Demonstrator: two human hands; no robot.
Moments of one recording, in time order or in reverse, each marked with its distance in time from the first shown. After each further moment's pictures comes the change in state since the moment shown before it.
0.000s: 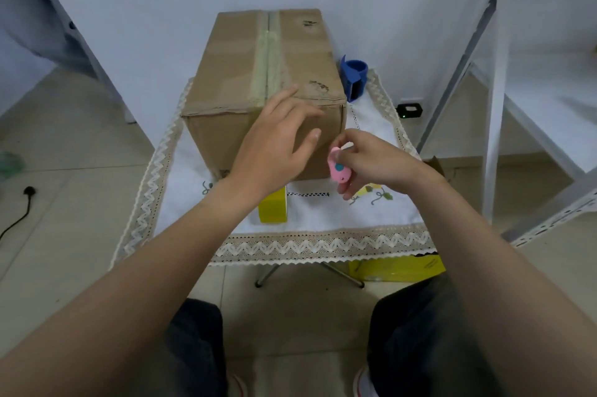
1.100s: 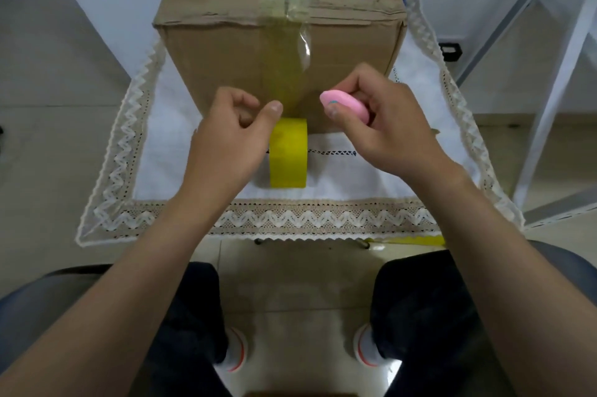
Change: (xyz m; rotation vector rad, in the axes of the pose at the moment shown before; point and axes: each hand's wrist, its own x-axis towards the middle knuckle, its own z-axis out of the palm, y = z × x) left_hand -0.071 -0.039 0.000 -0.404 0.000 -0.897; right_hand 0.027 0.026 0.057 -0.264 0.343 -0.577
